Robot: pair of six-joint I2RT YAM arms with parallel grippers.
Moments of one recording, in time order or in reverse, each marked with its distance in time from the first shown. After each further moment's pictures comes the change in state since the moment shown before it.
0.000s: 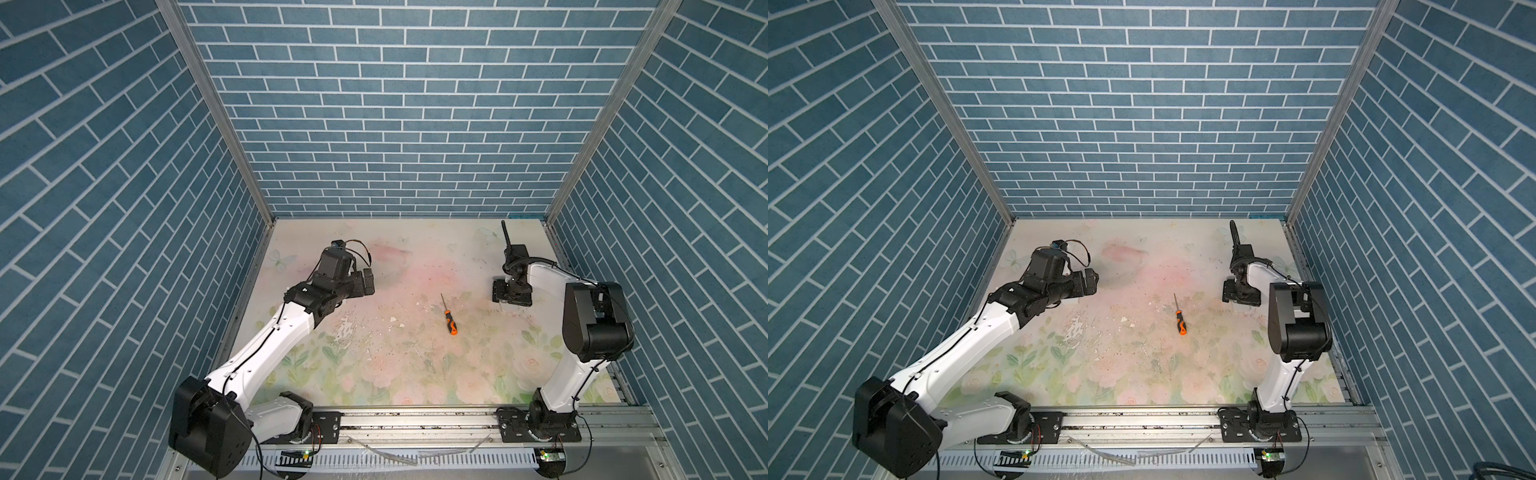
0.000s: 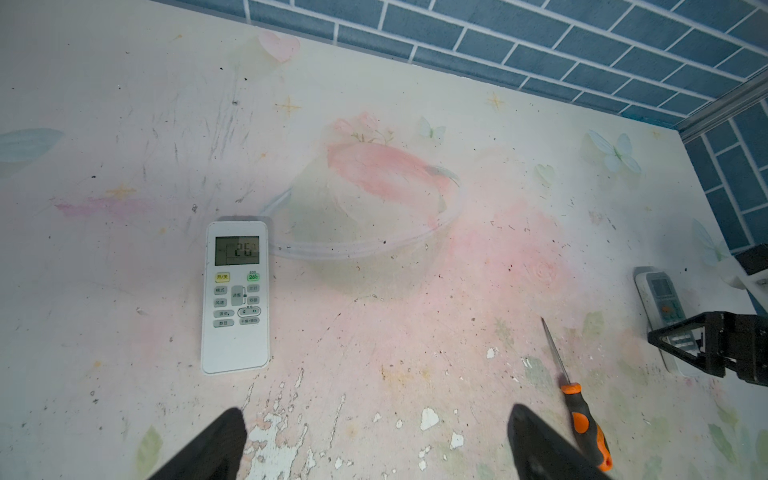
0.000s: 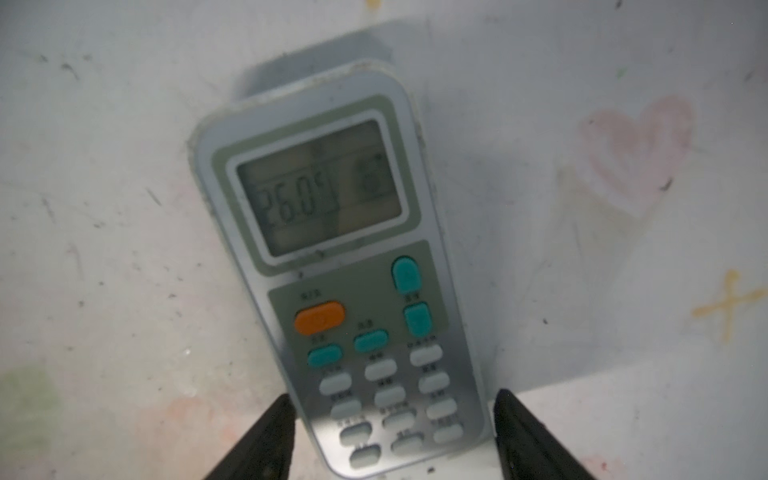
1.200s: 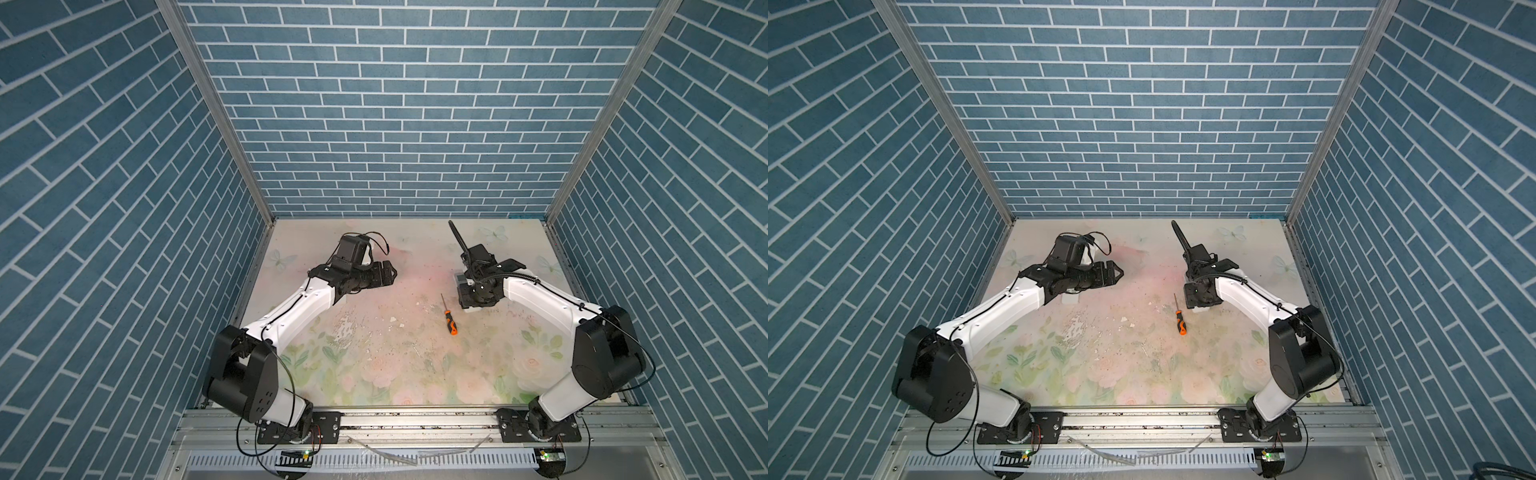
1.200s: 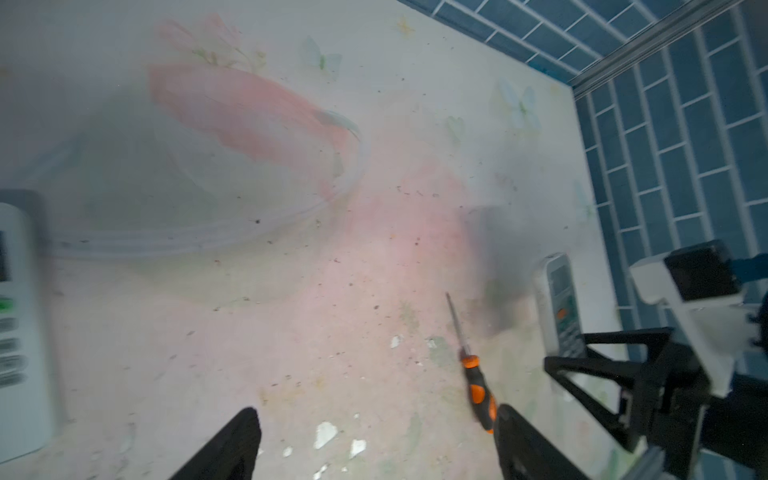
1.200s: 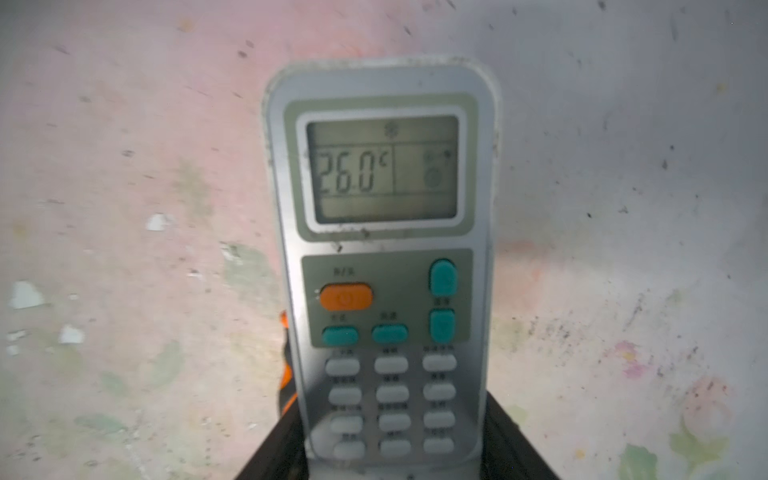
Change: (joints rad) left arm -0.002 0.279 0.102 0.177 0.369 -0.105; right arm 0.452 -0.224 0.062 -0.148 0.005 0.091
